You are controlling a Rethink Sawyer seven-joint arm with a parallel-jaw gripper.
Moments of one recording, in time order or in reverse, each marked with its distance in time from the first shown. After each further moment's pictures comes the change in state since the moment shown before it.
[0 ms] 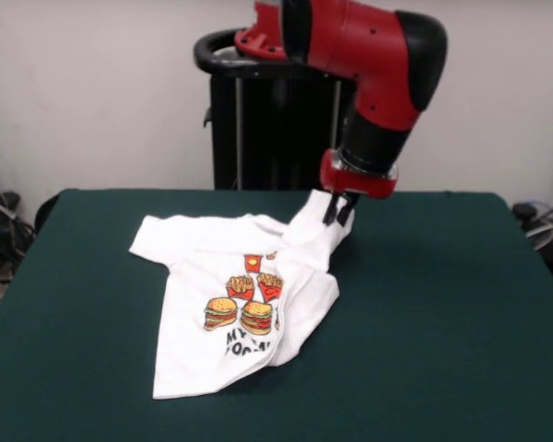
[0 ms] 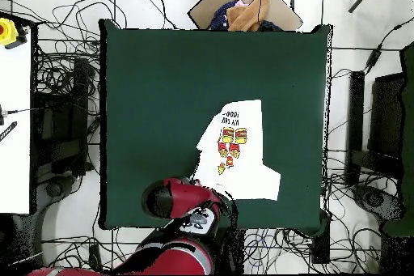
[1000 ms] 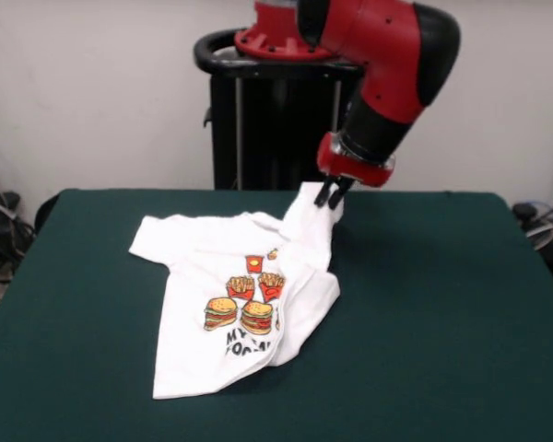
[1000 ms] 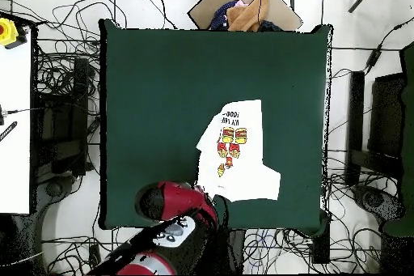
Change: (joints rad) arm 0.147 0.035 -0.135 -0.019 0.103 0.108 0.000
